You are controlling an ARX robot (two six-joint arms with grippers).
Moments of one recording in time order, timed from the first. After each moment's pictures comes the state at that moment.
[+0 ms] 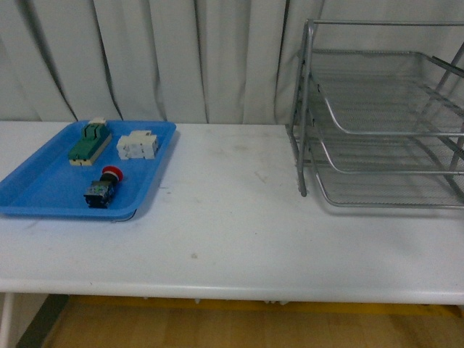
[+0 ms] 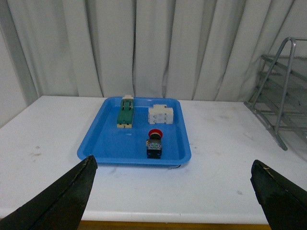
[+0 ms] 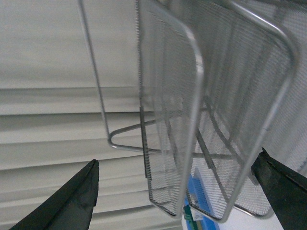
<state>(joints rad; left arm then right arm) 0.00 0.01 0.01 0.00 0.00 -0.01 -0.27 1.99 0.67 1.28 -0.41 1.48</state>
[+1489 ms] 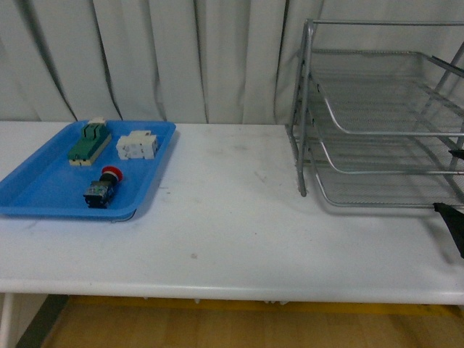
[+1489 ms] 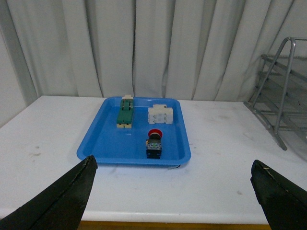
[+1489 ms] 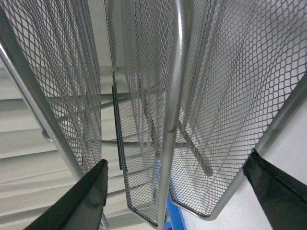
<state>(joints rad) 0.00 0.01 0.01 0.00 0.00 -0.01 -0.20 2.30 0.83 1.29 -0.45 1.46</state>
